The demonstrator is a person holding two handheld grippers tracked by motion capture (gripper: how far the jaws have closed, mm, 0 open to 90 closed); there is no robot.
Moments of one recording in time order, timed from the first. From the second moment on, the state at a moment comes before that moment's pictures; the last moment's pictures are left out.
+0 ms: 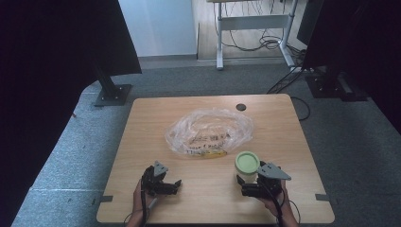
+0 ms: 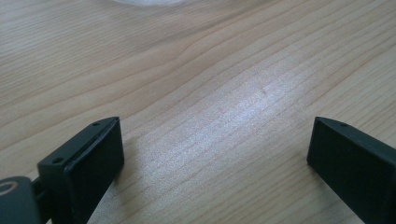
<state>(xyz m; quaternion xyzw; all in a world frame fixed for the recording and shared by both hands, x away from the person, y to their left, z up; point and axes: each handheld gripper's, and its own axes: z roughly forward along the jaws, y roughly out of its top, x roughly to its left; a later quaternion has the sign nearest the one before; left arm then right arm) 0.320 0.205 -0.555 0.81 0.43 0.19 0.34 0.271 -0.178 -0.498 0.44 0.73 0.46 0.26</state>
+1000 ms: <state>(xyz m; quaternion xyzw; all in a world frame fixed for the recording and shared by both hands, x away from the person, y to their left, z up) 0.320 0.205 -0.555 0.81 0.43 0.19 0.34 0.283 -0.167 -0.513 0.43 0.71 0.47 0.28</state>
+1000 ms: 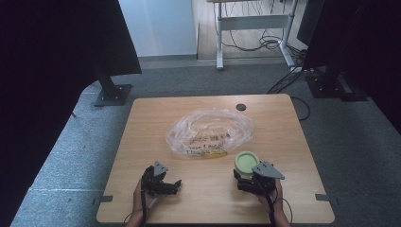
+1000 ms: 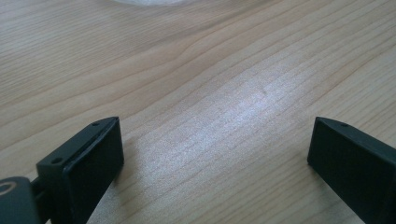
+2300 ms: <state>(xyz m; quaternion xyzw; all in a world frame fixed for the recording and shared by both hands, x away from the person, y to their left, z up) 0.320 0.205 -0.555 0.81 0.43 0.19 0.34 0.272 -0.170 -0.477 0.40 0.70 0.50 0.32</state>
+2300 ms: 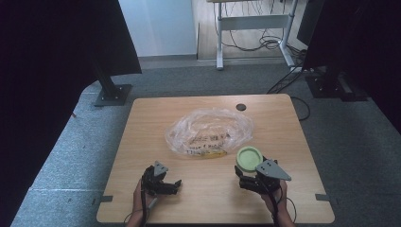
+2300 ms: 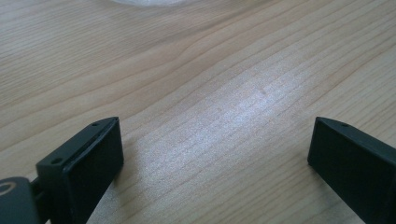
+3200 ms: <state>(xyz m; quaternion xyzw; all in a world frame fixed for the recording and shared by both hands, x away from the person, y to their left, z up) 0.321 0.205 -0.555 0.81 0.43 0.19 0.34 0.284 -0.162 -0.445 0.39 0.69 0.51 0.34</state>
